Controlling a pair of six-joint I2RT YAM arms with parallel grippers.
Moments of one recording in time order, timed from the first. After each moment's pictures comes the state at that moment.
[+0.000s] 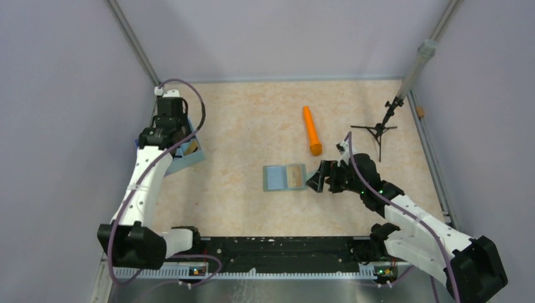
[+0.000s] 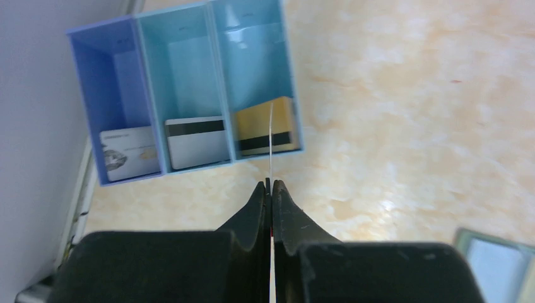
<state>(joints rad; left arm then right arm) -0.05 1.26 1.21 -0.73 -0.31 -0.25 0.54 0.89 0.41 -0.13 -0.21 0.57</state>
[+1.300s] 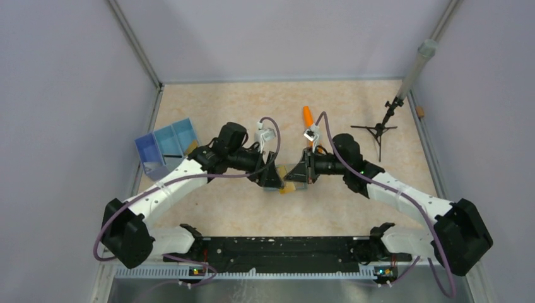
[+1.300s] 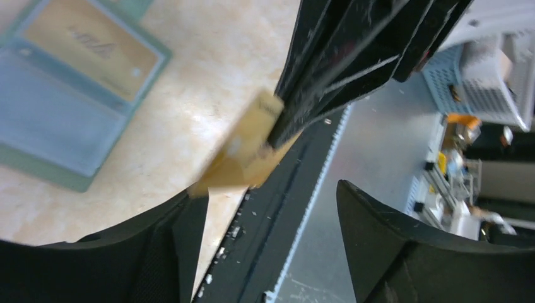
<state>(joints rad) -0.62 1.24 0.99 -0.48 0.82 -0.29 0.66 1.14 0.66 0.14 -0.74 0.56</state>
